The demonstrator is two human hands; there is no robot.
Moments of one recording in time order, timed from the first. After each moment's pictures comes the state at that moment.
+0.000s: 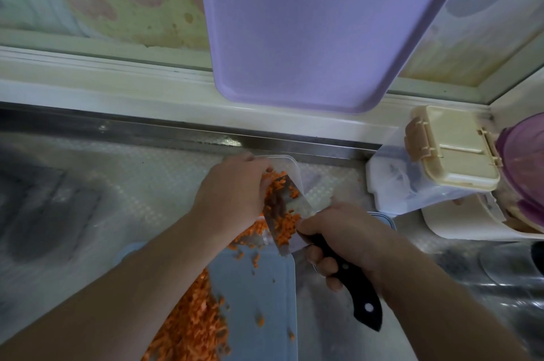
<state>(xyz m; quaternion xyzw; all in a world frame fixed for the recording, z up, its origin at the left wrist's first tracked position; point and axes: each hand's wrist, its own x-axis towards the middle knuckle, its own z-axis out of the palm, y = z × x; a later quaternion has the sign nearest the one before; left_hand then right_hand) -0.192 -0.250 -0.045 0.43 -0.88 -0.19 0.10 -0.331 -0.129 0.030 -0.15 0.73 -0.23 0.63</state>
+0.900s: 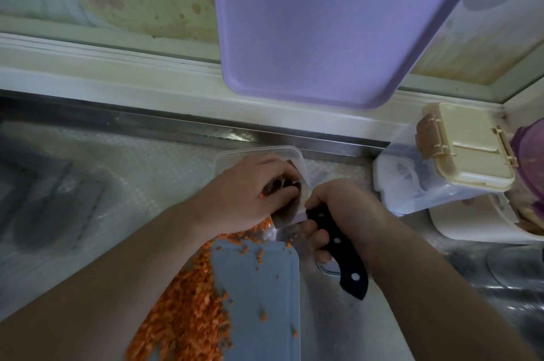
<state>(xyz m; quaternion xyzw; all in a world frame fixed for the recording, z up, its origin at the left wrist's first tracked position) -0.182 -0.259 -0.048 0.26 -0.89 -0.36 0.11 -0.329 -0.149 0.026 -0.04 0.70 -0.31 0.65</state>
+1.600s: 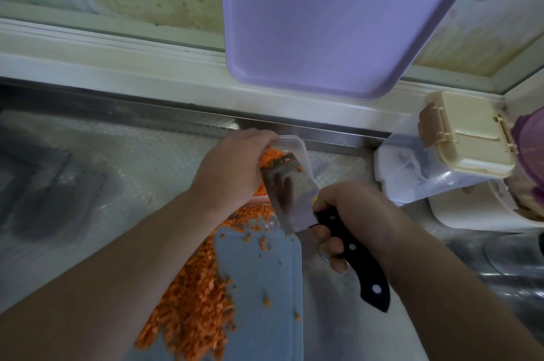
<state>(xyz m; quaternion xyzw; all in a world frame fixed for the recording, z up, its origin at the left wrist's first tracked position) -0.179 -0.261 -0.050 0.40 -0.88 -0.21 0.17 -0.324 -0.126 0.032 -0.10 0.72 -0.29 0.63</state>
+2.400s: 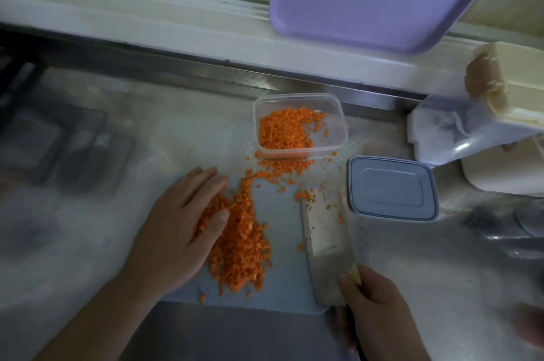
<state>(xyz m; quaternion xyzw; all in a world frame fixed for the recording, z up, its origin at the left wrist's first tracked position) 0.001 -0.155 -0.091 0.46 -0.84 -0.26 0.09 -0.242 0.023 -0.036 -0.19 0.79 -0.28 0.52</state>
